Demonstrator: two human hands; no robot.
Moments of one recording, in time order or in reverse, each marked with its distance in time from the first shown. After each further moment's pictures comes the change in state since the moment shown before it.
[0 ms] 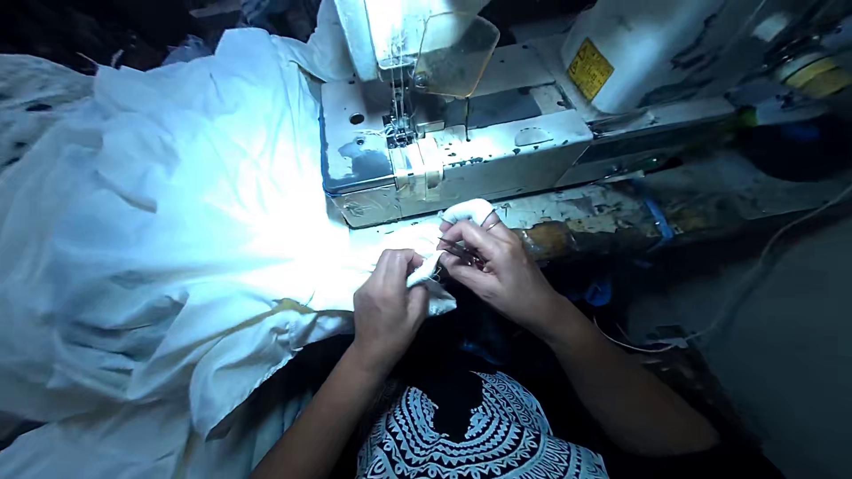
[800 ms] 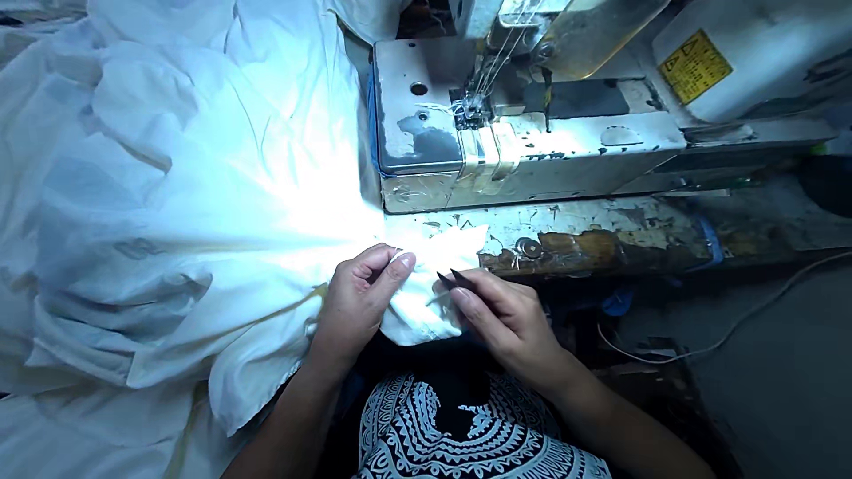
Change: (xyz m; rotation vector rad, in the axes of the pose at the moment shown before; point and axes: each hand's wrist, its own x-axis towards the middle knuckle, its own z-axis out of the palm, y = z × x) left_hand 0.007 -0.029 -0.067 -0.667 -0.107 -0.413; right_hand -0.026 -0.030 0.049 0.279 -0.082 0.074
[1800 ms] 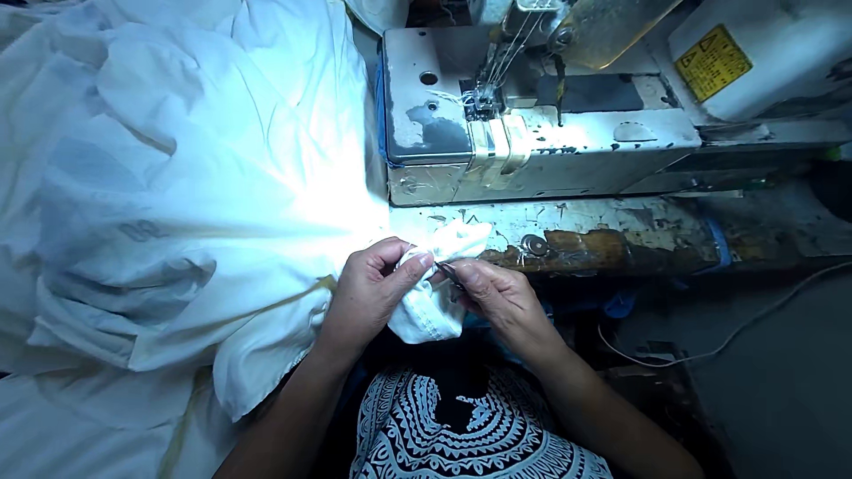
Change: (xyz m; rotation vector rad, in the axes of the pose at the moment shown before) left_hand 0.000 0.001 0.004 -0.065 -0.045 -0.021; right_hand 0.009 0.004 0.005 0.255 -0.022 0.223
